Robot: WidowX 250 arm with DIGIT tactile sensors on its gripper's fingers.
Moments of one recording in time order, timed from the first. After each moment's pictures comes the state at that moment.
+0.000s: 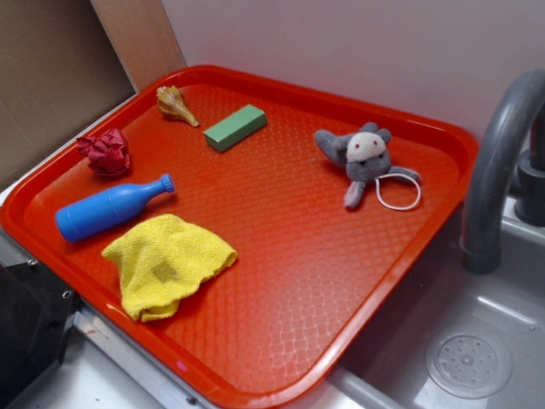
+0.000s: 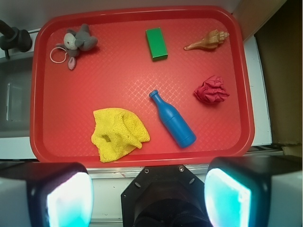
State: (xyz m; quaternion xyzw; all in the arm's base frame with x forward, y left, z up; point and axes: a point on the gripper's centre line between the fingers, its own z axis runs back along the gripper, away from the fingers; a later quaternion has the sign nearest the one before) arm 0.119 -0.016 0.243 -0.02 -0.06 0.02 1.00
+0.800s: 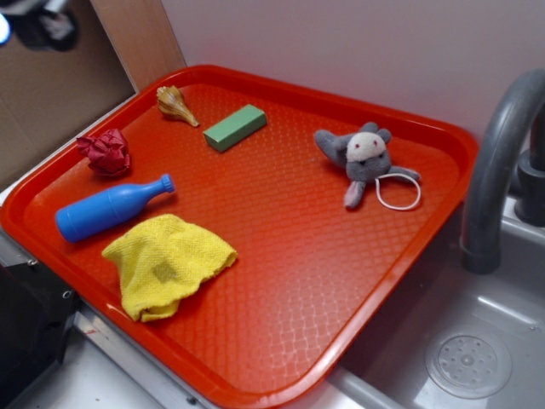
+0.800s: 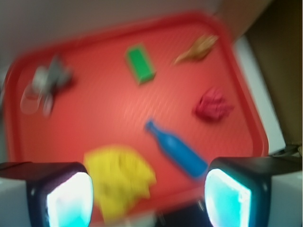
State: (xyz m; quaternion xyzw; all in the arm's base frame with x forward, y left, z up) arm 0.172 -0.020 0.204 0.01 -0.13 0.18 0.98
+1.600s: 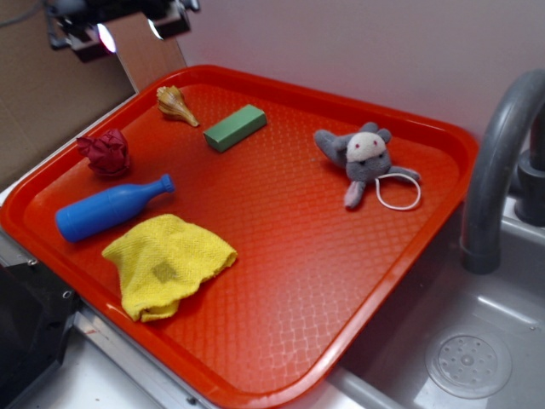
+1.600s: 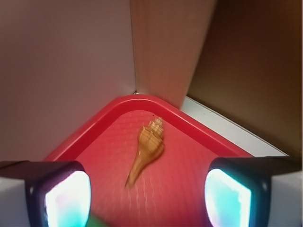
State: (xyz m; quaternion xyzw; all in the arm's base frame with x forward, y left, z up) arm 0.281 0.069 0.116 0.13 -0.24 0.43 0.86
